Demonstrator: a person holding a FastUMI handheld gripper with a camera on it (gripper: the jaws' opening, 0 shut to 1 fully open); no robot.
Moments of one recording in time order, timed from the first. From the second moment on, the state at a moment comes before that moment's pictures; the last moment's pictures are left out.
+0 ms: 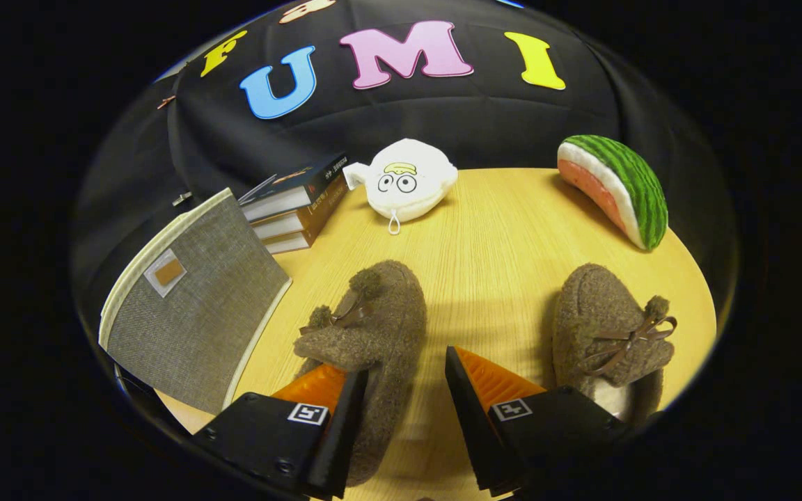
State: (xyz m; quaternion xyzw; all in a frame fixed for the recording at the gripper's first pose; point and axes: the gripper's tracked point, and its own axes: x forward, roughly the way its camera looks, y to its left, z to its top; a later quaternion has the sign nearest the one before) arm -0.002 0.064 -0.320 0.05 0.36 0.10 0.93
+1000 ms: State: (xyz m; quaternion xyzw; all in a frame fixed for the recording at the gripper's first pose) arm -0.006 0.102 -0.209 0.12 0.28 0.15 0.94
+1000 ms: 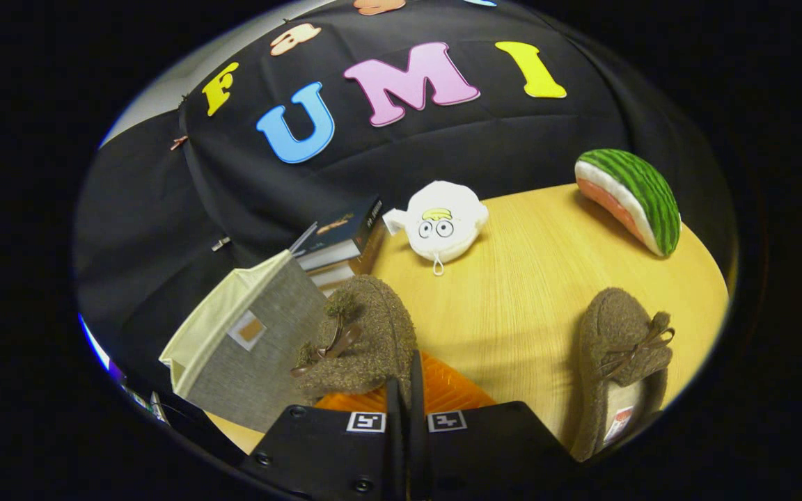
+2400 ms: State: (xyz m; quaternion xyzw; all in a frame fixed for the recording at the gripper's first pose) arm 0.033 0.365 -0.171 0.22 0.31 0.13 0.92
